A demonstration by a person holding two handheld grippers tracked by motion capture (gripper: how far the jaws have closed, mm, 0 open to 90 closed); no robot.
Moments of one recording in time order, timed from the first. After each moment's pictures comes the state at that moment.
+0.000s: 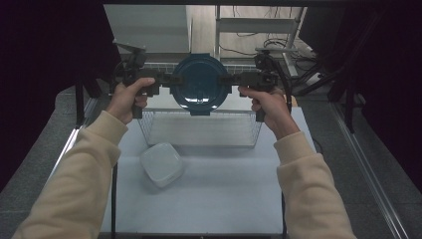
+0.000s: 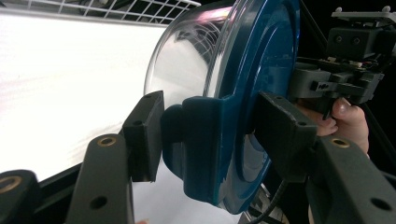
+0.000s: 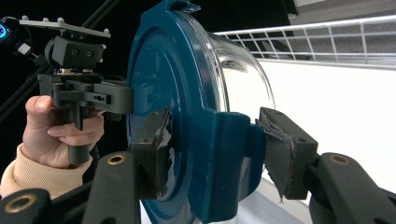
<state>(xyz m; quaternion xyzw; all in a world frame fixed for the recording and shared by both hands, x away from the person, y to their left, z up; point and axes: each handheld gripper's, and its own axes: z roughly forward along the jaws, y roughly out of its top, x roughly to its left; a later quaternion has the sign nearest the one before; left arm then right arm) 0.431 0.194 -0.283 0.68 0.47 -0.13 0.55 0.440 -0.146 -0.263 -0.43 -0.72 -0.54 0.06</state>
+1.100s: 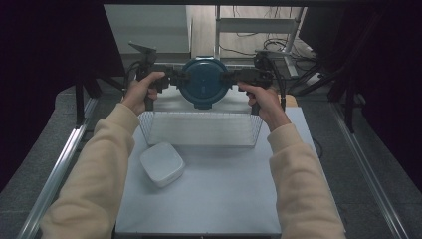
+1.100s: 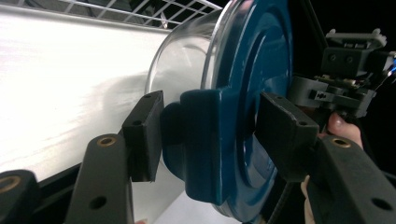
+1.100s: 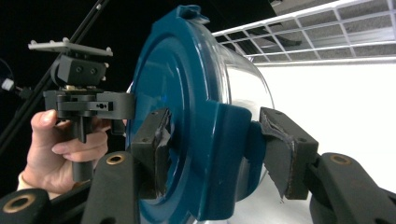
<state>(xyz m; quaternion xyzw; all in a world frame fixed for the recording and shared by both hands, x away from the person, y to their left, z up) 0.494 0.191 -0.325 0.64 0.52 -0.18 0.53 0.495 -0.151 -0.301 -0.50 -0.68 -0.53 0.10</state>
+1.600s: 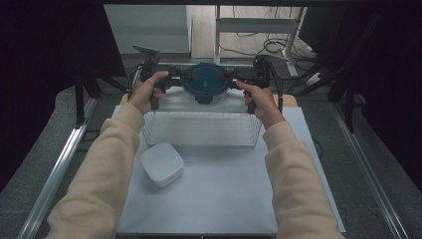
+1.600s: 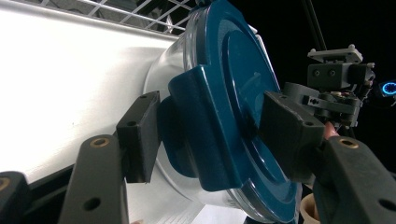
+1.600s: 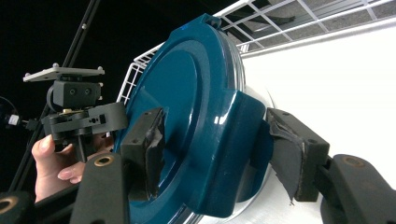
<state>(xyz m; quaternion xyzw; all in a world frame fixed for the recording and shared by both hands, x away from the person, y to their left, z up) 0.506 0.187 -0.337 0.62 0.54 -0.19 0.53 0.515 -0.151 -0.321 -0.56 -0.64 -0.51 0.15</state>
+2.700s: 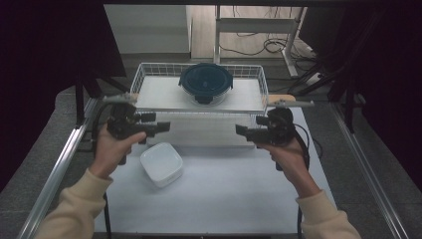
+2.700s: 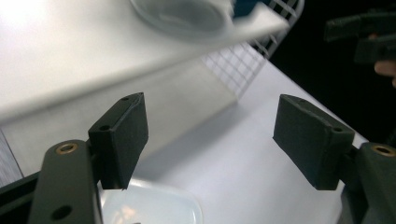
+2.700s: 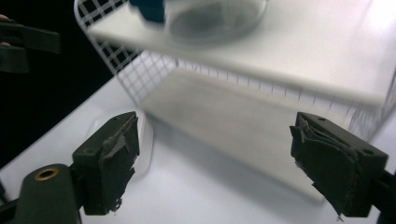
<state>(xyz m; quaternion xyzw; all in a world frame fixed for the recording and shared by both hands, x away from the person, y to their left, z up) 0.309 0.203 -0.351 0.75 0.43 0.08 0.50 0.341 -0.190 -0.331 -0.41 -0.77 -0.47 -0.12</state>
